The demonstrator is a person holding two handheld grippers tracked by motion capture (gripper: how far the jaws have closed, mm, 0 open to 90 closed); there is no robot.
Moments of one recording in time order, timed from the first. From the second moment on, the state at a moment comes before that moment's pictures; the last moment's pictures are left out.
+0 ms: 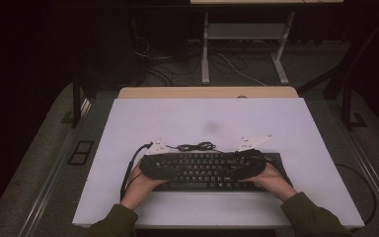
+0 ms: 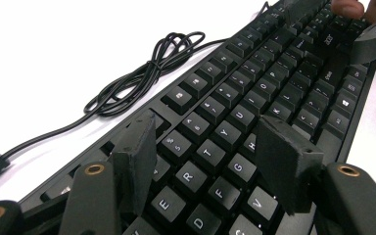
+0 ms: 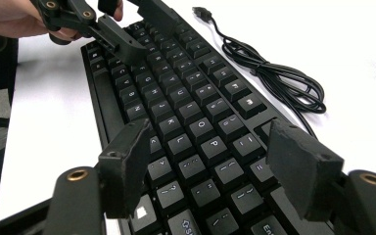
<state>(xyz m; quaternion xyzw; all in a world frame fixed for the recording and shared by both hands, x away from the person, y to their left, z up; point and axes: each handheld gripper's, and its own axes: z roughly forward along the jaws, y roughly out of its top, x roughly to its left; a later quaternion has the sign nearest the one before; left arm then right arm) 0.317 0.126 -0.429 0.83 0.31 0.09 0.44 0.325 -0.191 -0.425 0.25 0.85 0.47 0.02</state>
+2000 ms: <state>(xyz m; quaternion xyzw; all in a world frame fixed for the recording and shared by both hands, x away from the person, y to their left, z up) 0.293 0.173 -0.436 0.83 0.35 0.10 0.41 0.341 -0.158 -0.425 0.21 0.86 0.47 0.00</state>
